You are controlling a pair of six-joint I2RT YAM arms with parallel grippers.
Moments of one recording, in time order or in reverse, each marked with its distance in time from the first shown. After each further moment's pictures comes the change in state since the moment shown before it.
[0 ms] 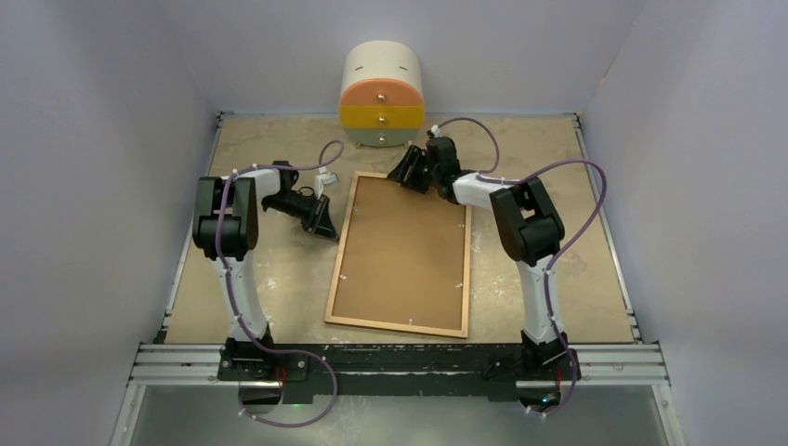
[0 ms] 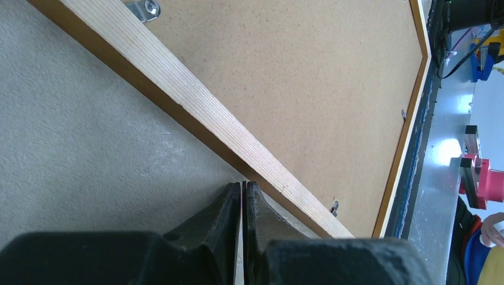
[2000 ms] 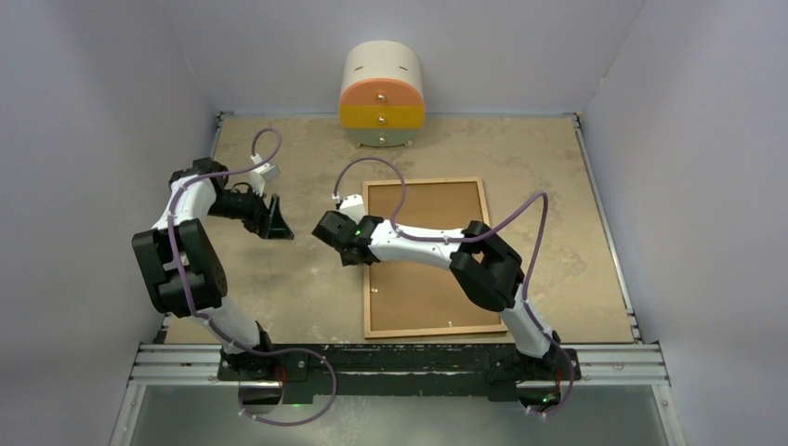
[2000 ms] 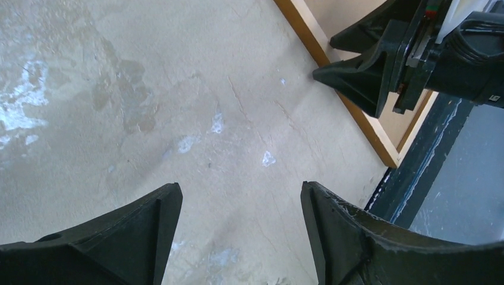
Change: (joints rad) left arm 0.327 -0.439 -0.116 -0.223 -0.117 0.120; right arm 0.649 -0.037 0.234 -0.837 0.714 -0.057
